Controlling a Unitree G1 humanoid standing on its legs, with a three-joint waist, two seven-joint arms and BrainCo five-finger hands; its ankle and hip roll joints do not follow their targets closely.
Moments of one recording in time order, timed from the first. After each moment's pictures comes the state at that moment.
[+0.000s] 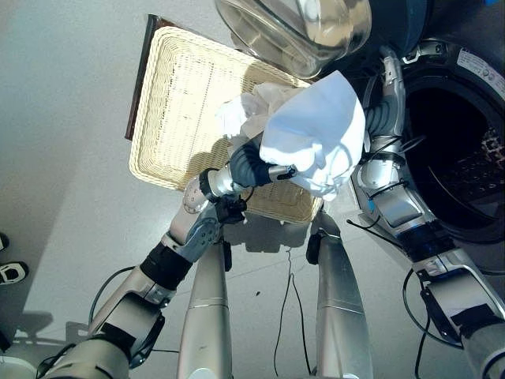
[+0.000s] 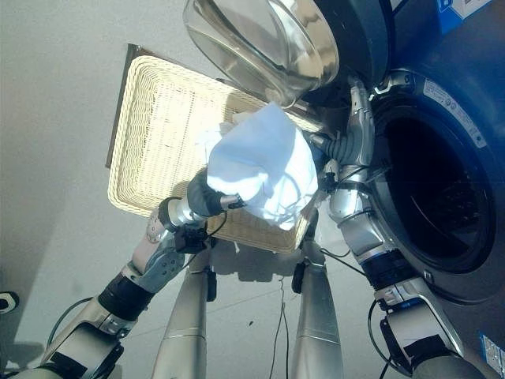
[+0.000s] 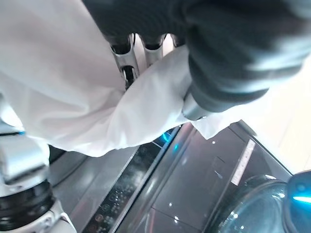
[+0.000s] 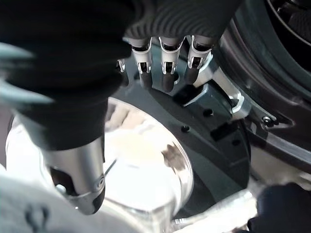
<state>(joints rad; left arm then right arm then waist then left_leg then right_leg) -0.70 0.37 -0.45 0.00 -0.86 -0.41 -0.79 -0.80 -0.53 0.30 0.32 -0.22 -0.07 -0.68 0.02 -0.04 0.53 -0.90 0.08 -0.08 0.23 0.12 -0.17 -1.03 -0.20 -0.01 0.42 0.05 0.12</state>
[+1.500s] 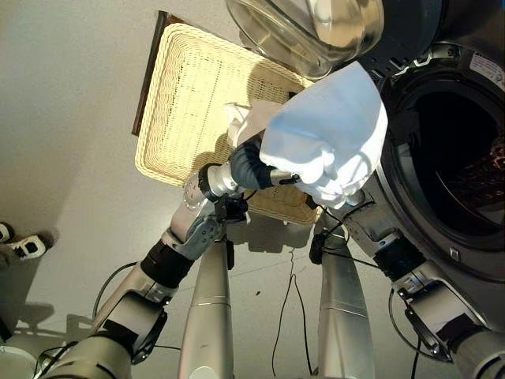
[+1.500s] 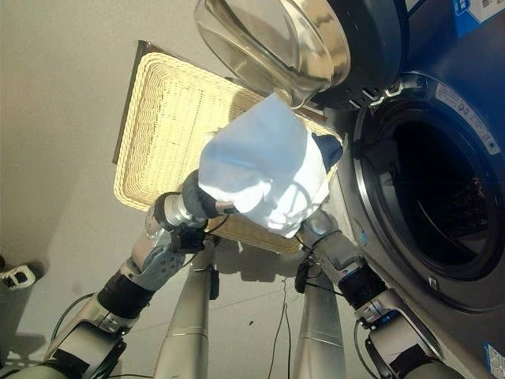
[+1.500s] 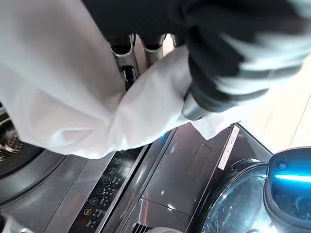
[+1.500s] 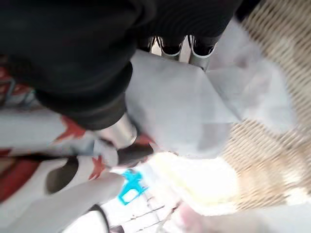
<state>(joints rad) -0.71 0.36 -0.43 -0.06 -0.85 -0.41 -0.80 -0.73 -0.40 0.45 0.27 0.61 -0.11 0.17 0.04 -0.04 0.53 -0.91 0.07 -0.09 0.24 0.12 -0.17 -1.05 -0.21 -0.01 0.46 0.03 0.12</state>
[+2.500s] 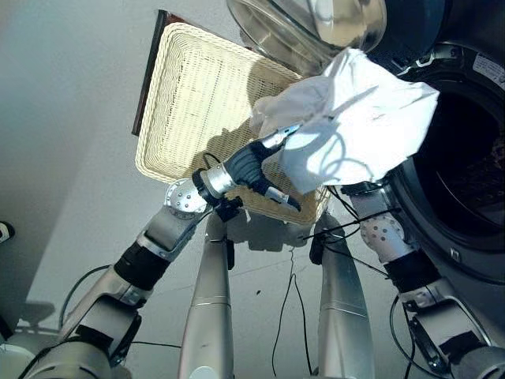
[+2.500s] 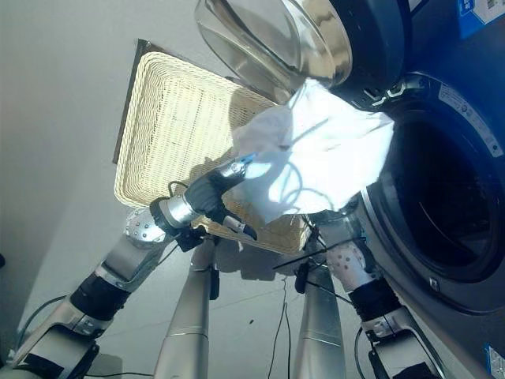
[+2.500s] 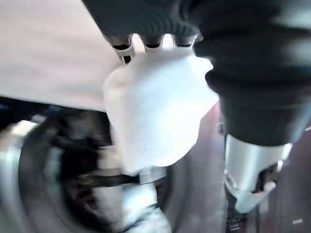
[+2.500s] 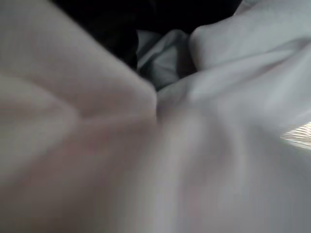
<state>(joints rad) -0.67 0.57 -0.43 -0.05 -0.28 -0.39 -0.40 -0.60 -0.42 0.22 0.10 1.20 -0.29 0.31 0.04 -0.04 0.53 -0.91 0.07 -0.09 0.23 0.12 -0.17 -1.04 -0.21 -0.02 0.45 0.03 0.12</state>
